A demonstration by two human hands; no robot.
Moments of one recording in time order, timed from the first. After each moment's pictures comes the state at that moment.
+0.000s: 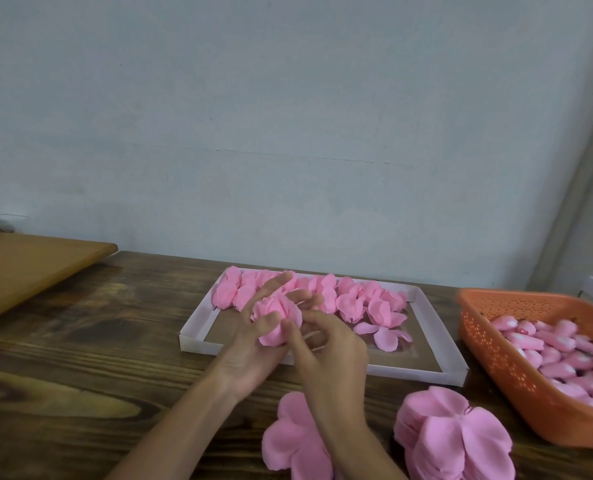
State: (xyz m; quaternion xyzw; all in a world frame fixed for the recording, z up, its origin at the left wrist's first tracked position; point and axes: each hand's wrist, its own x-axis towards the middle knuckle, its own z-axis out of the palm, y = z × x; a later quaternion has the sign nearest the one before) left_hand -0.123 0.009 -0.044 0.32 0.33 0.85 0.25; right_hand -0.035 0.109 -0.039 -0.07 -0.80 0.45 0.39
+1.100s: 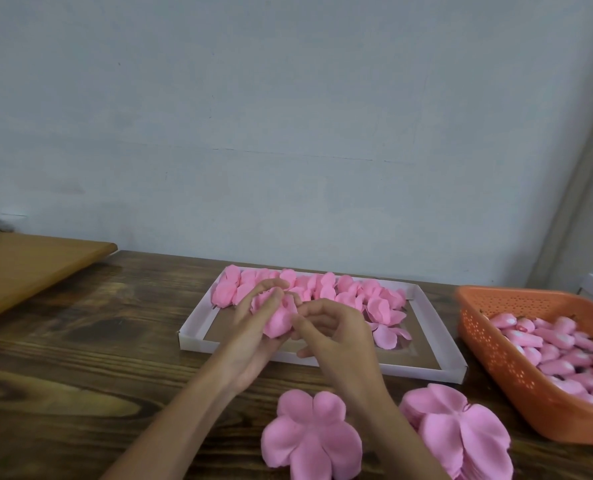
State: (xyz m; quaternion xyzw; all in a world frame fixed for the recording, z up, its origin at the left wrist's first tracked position) left_hand -0.121 0.008 -0.039 0.22 0.42 0.86 0.17; right_hand -0.036 0.135 -0.021 0.01 -0.76 0.61 0.25
